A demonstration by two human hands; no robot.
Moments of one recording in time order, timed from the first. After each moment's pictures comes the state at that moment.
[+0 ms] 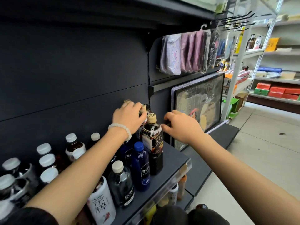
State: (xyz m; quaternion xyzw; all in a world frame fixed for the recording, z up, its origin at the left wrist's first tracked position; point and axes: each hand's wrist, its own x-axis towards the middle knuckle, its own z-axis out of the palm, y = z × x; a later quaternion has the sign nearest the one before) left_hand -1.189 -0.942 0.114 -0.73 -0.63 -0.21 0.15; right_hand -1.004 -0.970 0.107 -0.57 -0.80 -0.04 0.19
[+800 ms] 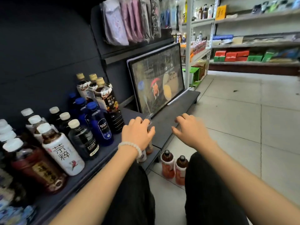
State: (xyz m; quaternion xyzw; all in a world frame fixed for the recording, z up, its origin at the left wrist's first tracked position) left_hand -1.029 -1.118 -0.019 -0.81 -0.57 -0.12 0.07; right_hand -0.846 -1.152 -0.032 -0.70 -0.69 -0.06 0.18
